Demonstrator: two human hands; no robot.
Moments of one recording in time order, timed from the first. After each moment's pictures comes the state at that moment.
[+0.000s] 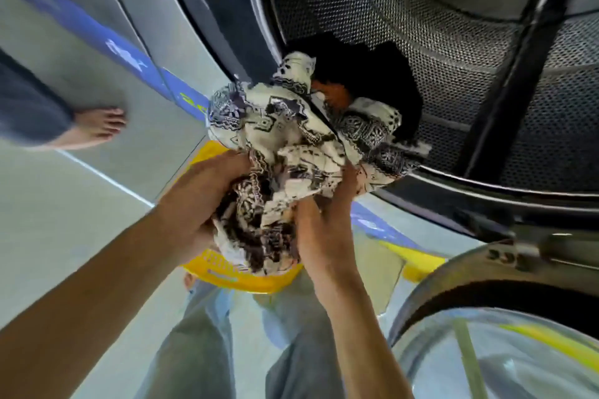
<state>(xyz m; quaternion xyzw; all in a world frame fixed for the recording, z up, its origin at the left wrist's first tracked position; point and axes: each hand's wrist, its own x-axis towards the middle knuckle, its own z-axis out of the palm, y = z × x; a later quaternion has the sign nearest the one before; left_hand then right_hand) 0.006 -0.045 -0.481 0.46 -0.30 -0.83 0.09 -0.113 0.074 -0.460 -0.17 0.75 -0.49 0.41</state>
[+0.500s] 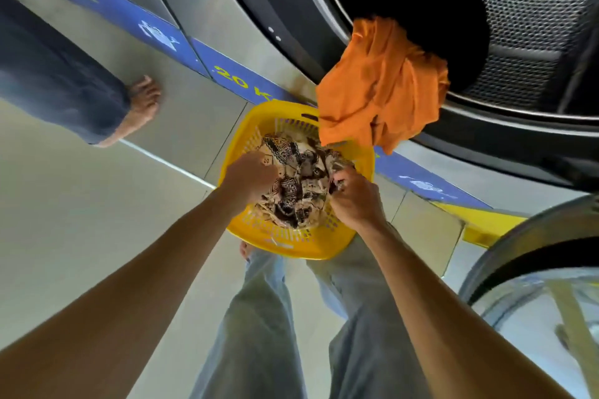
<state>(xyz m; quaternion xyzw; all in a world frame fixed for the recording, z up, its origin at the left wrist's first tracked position) 0.030 -0.048 -0.541 0.65 -0.59 -0.46 -0.12 -0.111 0.077 -0.568 -0.26 0.85 -0.13 0.44</state>
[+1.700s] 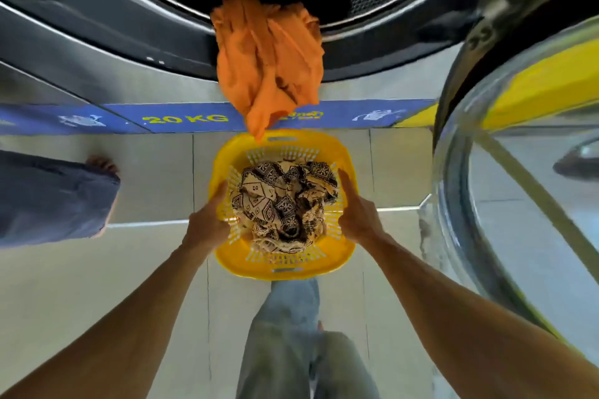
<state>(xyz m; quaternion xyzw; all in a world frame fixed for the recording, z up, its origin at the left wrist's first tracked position) 0.091 -0.029 -0.570 0.47 -0.79 -0.29 -0.28 -0.060 0.210 -0.617 -0.11 0.87 -0.20 0.43</state>
